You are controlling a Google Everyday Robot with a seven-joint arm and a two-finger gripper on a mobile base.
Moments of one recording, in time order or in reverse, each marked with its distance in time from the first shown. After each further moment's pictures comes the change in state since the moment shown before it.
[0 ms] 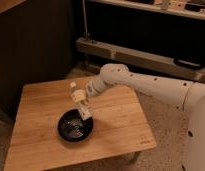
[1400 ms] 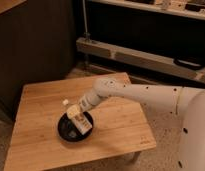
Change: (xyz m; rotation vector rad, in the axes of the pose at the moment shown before) arm 0.049 0.030 0.046 -0.079 0.079 -0.056
